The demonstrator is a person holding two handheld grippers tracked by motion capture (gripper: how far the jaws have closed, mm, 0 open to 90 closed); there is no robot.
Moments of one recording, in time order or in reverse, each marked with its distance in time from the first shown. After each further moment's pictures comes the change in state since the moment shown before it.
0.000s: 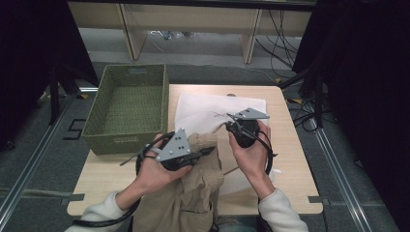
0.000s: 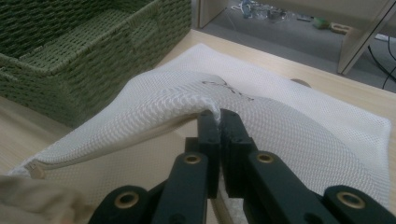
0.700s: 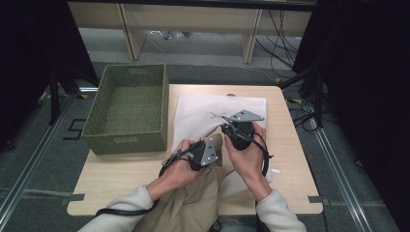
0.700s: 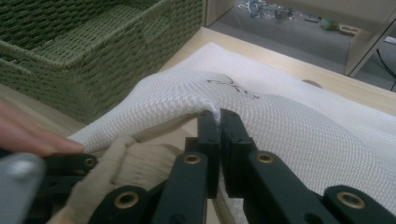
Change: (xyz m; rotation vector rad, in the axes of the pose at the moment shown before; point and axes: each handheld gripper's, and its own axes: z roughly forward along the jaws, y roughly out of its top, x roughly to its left) left arm 0.007 -0.061 0.083 0.428 0.125 0.197; right arm 0.010 -0.001 0.002 0.006 0.014 -0.054
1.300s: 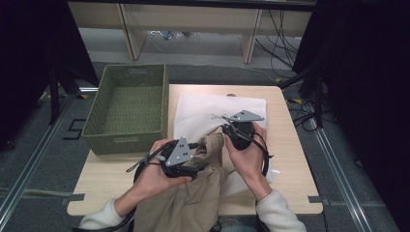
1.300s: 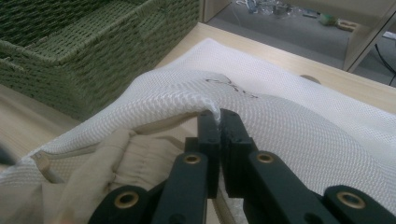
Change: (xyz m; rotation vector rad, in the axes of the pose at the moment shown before) left arm -0.001 -0.008 -0.094 -0.232 -0.102 -0.273; right arm -0.002 -0.001 0.002 0.011 -0.018 -0.001
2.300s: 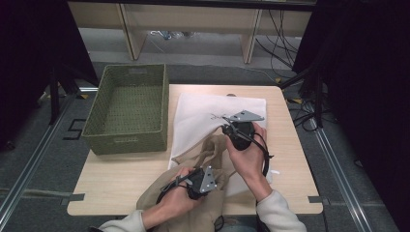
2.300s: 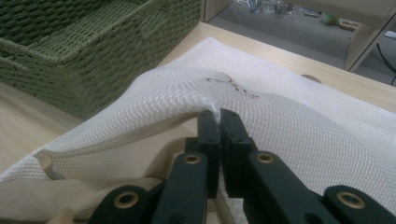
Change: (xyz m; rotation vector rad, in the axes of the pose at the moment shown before) left arm -0.048 -0.047 0.076 0.302 -0.001 0.203; right arm 0.000 0.000 -0.002 0.002 0.010 -0.001
